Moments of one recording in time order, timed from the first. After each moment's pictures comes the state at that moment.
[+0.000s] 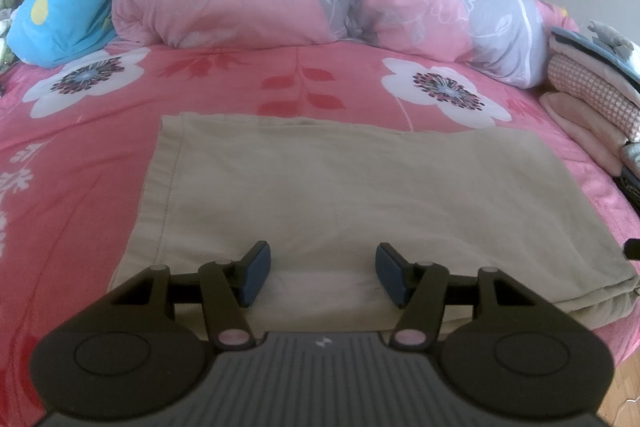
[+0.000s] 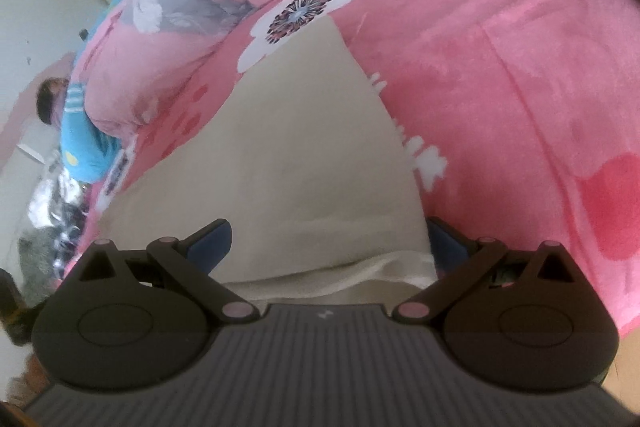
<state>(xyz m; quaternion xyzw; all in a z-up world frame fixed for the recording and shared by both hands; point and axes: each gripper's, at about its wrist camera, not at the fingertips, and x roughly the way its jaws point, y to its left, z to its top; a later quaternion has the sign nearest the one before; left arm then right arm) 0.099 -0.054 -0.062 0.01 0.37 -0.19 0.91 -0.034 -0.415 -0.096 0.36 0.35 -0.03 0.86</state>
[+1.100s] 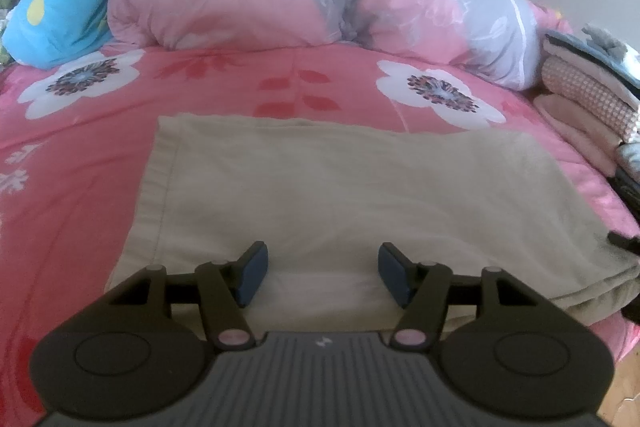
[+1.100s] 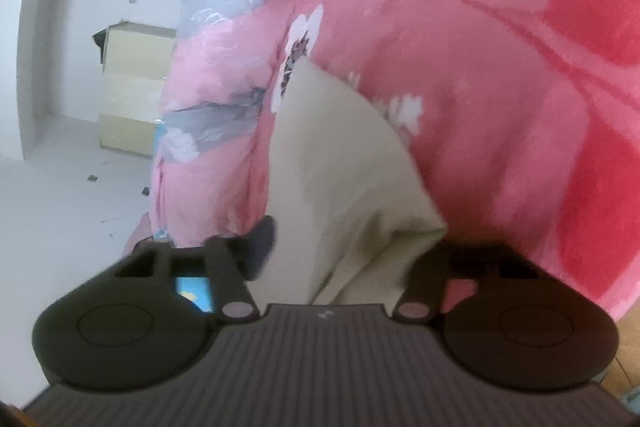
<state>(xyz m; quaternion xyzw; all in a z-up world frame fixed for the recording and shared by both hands) 0.098 -0.049 -0.065 0.00 0.37 -0.20 0.91 -0.061 -0.426 -0.146 0.61 0.21 -0.03 0.76</state>
